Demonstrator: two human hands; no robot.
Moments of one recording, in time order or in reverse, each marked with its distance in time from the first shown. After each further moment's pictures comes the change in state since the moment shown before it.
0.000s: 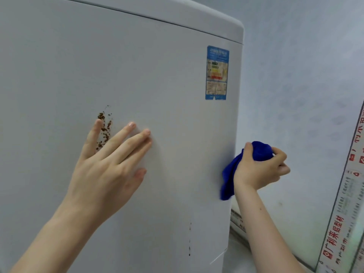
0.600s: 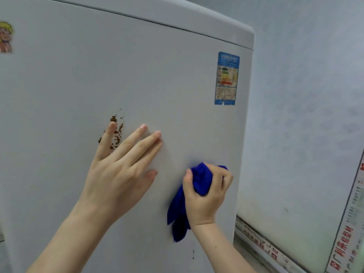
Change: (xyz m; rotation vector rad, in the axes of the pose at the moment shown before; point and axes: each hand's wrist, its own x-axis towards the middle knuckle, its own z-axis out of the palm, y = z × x) left_hand 0.002 0.003 0.004 0.013 0.049 -0.031; right_hand -0.118 0.021 0.003 0.169 -0.373 -0.596
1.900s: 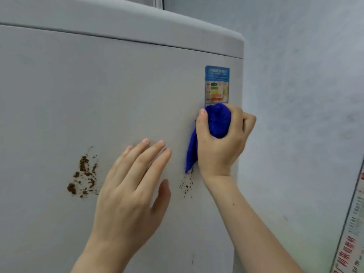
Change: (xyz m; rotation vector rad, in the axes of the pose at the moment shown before) left_hand 0.048 0.031 0.010 -0.341 0.049 -0.160; right_hand 0.156 -0.038 0.034 -0.046 0.154 -0.016
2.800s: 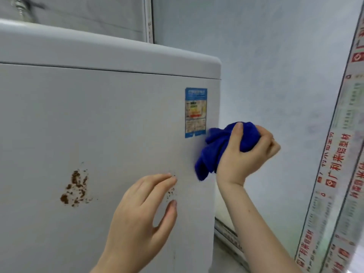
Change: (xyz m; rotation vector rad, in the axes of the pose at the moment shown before) left_hand 0.003 0.040 -0.008 -0.444 -0.143 -0.193; right_hand 0.039 0.008 -0.056 0.012 0.189 0.255
